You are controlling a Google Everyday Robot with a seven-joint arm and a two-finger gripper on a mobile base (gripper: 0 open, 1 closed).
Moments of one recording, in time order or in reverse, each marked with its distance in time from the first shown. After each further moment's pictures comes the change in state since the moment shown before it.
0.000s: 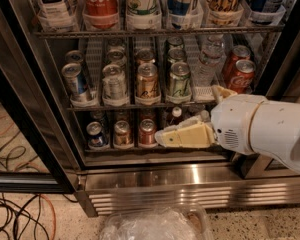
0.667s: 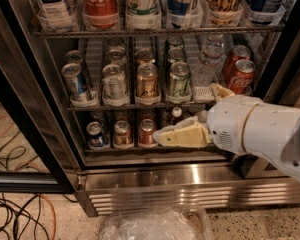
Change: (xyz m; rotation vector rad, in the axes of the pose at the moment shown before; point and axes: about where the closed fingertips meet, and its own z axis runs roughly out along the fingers) arm 0.002 -0.001 0.009 0.027 -0.017 -0.043
